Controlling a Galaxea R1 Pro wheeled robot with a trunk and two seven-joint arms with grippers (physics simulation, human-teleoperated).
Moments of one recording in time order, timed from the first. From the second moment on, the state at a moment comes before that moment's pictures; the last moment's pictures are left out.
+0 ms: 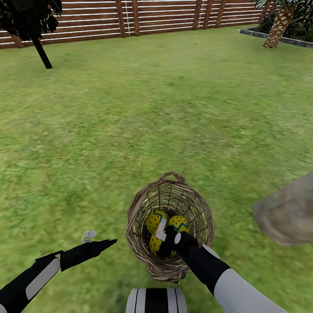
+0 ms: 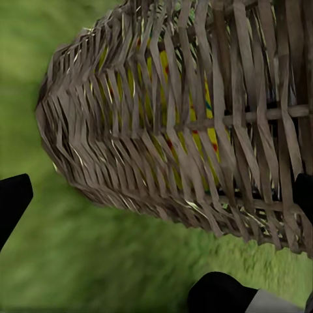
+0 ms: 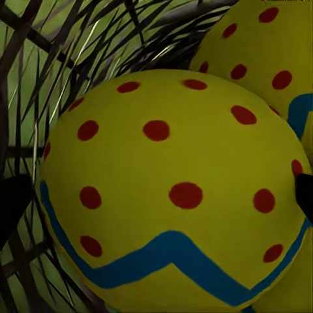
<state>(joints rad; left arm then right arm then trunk) -0.48 0.44 -0.48 -0.82 0.96 0.30 -0.81 -0.66 0.06 0.64 -0.83 0.49 0.45 0.47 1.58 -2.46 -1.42</state>
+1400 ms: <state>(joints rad) -0.48 0.43 -0.48 -0.82 0.95 0.30 -0.81 -0.66 0.05 0.63 -0.91 0.50 0.45 0.47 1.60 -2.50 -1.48</state>
